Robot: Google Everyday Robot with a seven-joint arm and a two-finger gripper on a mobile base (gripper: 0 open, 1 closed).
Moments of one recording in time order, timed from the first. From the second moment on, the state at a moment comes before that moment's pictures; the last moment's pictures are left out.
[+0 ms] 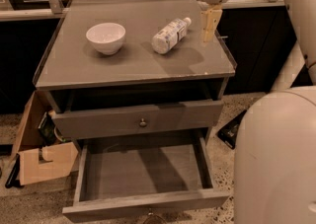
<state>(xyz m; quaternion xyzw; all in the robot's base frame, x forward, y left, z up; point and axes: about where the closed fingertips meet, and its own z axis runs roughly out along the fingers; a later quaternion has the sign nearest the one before) 0.684 -0.095 0.968 -0.85 0.43 0.00 0.31</state>
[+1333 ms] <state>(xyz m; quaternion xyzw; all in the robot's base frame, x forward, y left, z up) 0.730 -0.075 0.942 -0.84 0.44 -0.02 0.31</state>
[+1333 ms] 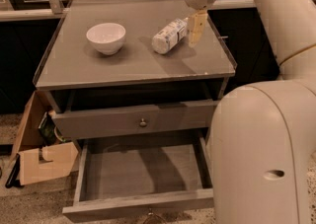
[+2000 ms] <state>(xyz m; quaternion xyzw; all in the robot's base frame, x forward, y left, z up) 0.746 -0.052 0.923 -0.86 0.42 0.00 0.30</state>
